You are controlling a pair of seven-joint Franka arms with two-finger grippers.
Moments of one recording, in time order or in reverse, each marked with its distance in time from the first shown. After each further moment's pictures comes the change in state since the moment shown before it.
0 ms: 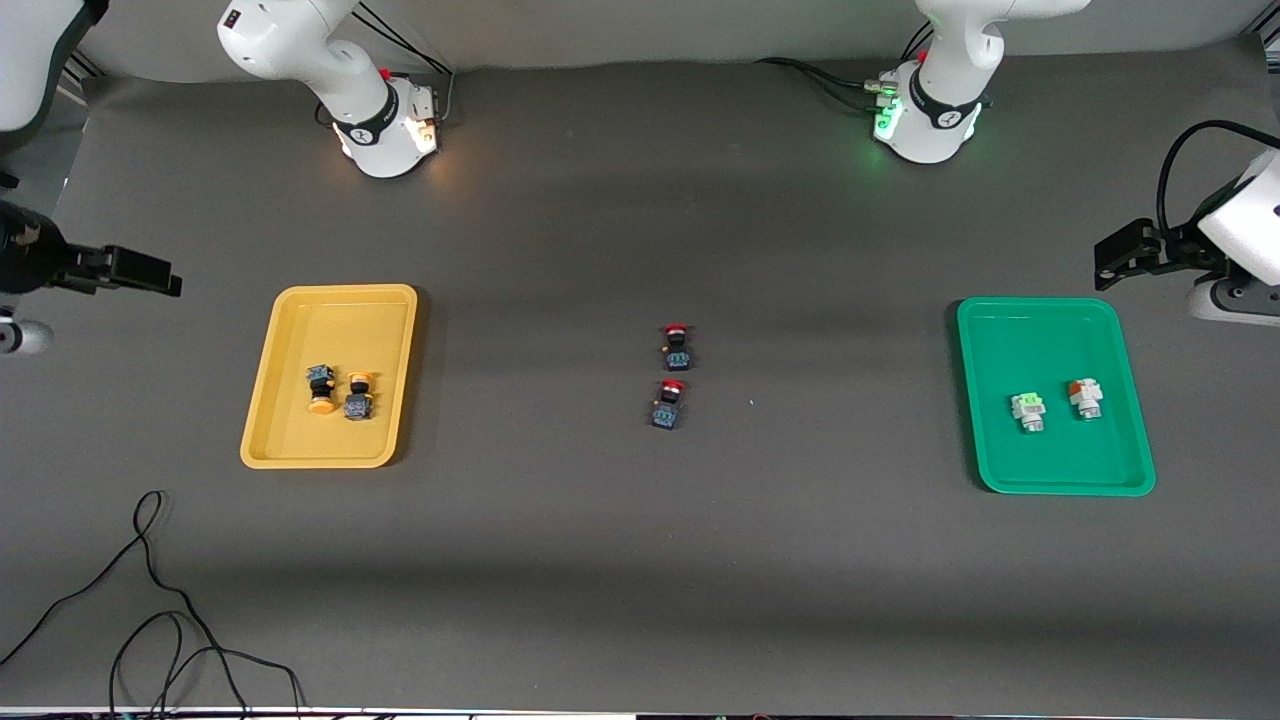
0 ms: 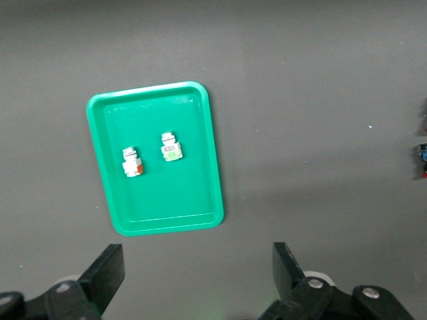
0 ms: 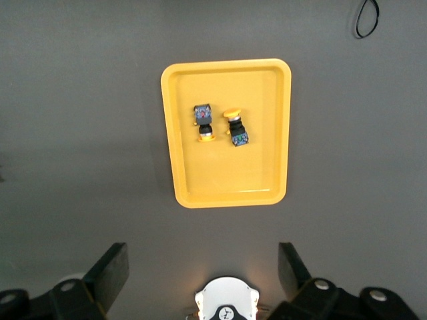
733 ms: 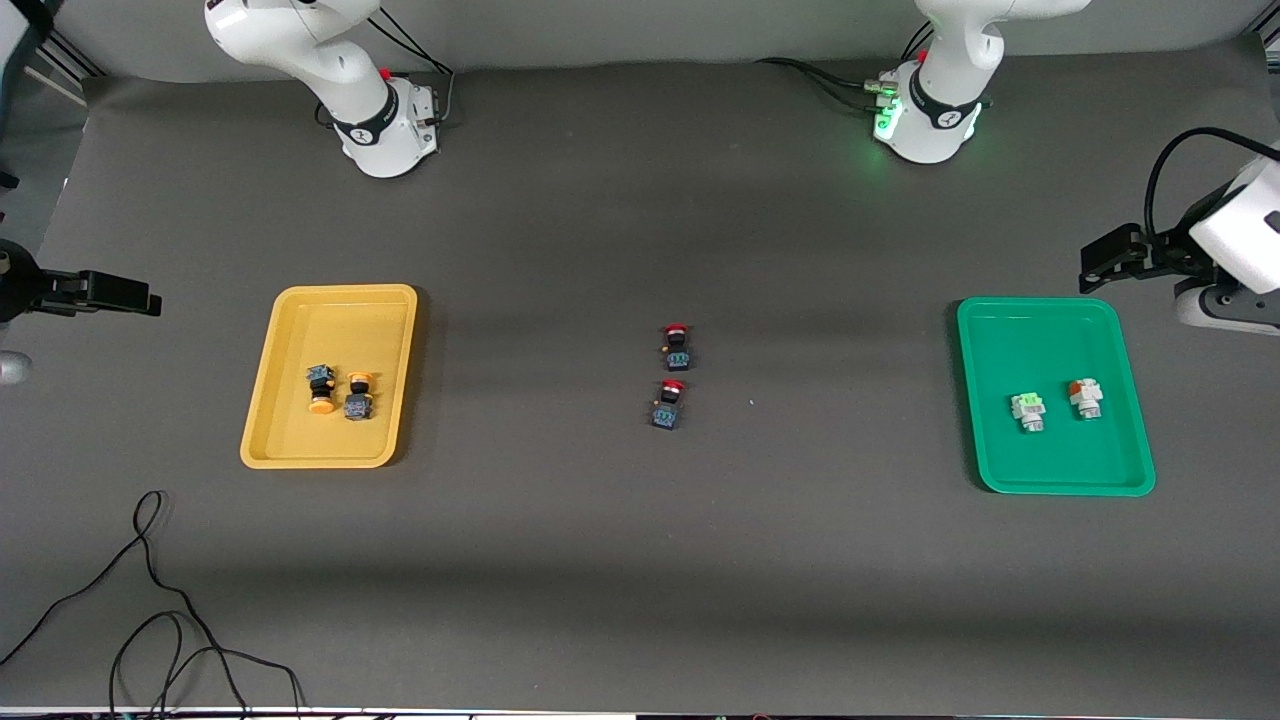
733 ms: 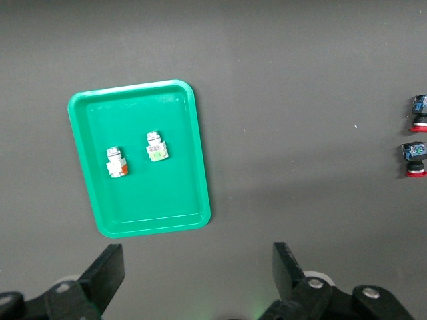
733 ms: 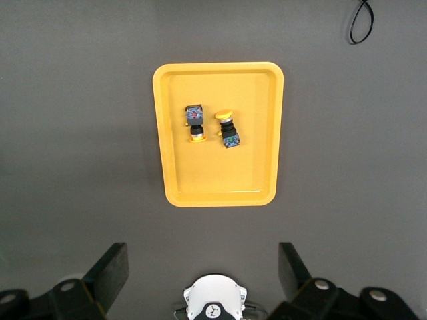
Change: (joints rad) left arm 0.000 0.014 0.000 -0.001 -0.032 0.000 -0.005; right arm -0.528 -0.121 0.707 0.097 -0.231 -0.019 0.104
